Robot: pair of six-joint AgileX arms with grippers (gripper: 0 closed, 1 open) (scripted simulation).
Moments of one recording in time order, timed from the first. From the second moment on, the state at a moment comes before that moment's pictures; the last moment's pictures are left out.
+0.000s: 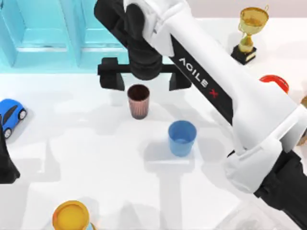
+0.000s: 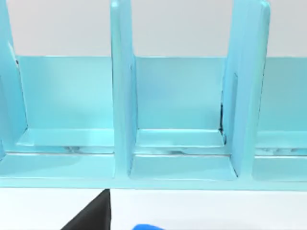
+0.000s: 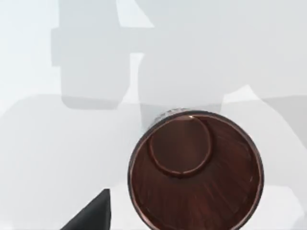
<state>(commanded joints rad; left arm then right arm) 0.00 0.00 0.00 0.00 0.00 0.00 0.72 2.95 3.27 -1.67 0.21 0.73</state>
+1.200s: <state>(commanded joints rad) 0.00 0.00 0.00 0.00 0.00 0.00 0.70 3.12 3.43 -1.66 0.21 0.71</state>
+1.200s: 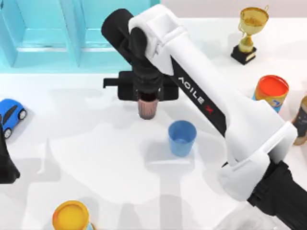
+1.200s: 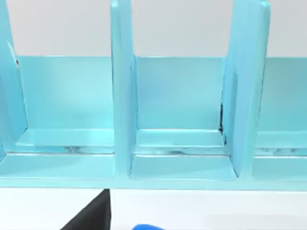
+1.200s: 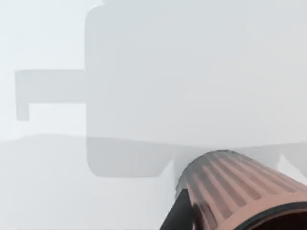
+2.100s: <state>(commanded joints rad) 0.00 0.00 0.00 0.00 0.00 0.00 0.70 3.06 3.36 -1.63 0.21 0.70</state>
